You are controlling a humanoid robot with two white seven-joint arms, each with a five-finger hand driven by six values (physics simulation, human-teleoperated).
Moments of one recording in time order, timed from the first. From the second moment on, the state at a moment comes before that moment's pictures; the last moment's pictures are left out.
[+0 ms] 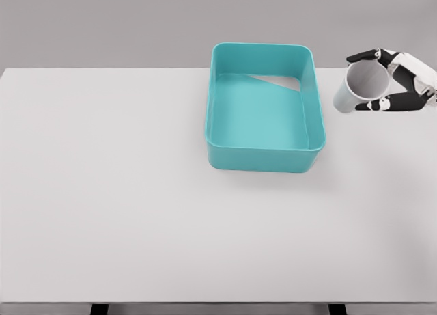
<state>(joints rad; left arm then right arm) 0.05 0.00 -0.11 -0.08 0.23 -0.03 -0.08 -0.60 -0.81 0.53 -1.11 -0.60 -0.61 0.61</state>
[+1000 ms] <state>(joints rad) 0.05 0.00 -0.11 -0.08 0.23 -0.03 -0.08 -0.67 -0.56 0.50 -1.54 0.23 -0.28 0.61</state>
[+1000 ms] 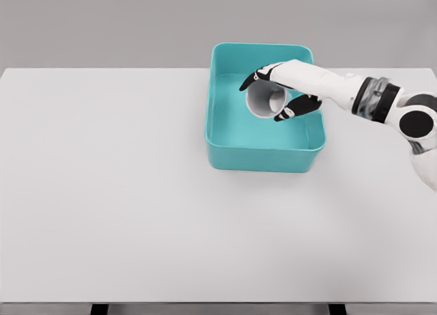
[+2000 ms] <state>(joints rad) 0.05 0.00 -0.11 -0.08 0.23 -0.03 -0.08 -0.72 -0.46 0.68 -1.53 0.57 -0.03 0.61</state>
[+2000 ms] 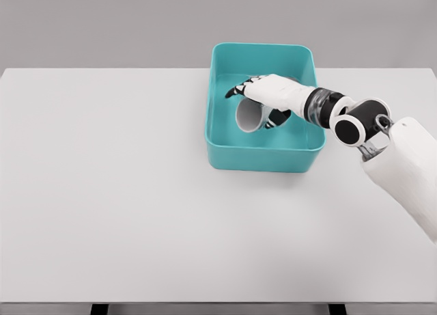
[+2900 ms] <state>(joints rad) 0.05 0.00 -0.11 -0.08 0.23 -0.03 -0.08 -0.30 -0.67 -0.04 -1.62 0.02 -0.21 0.61</state>
